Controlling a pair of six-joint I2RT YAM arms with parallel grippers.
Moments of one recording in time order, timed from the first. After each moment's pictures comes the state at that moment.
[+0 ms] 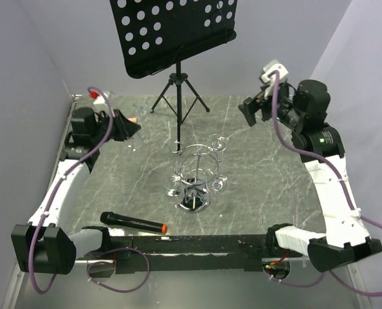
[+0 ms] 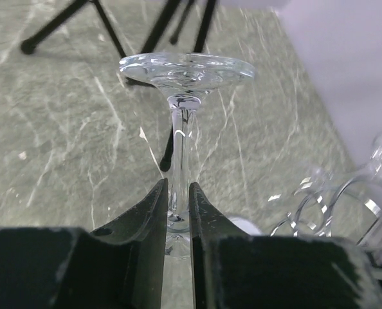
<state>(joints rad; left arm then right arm) -0.09 1.15 0.96 -0.11 0.54 -0.34 0.18 1.14 1.54 -0.58 -0.36 -0.33</state>
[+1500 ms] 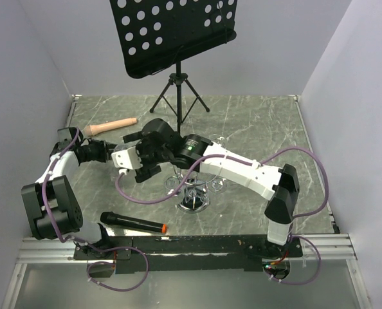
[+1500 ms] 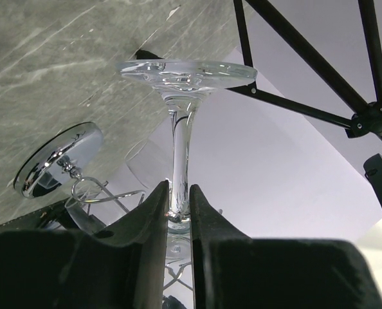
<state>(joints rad) 0.30 1.45 0.88 -0.38 0.92 -1.26 1.10 1.80 1.80 -0.57 -0.15 -0.99</state>
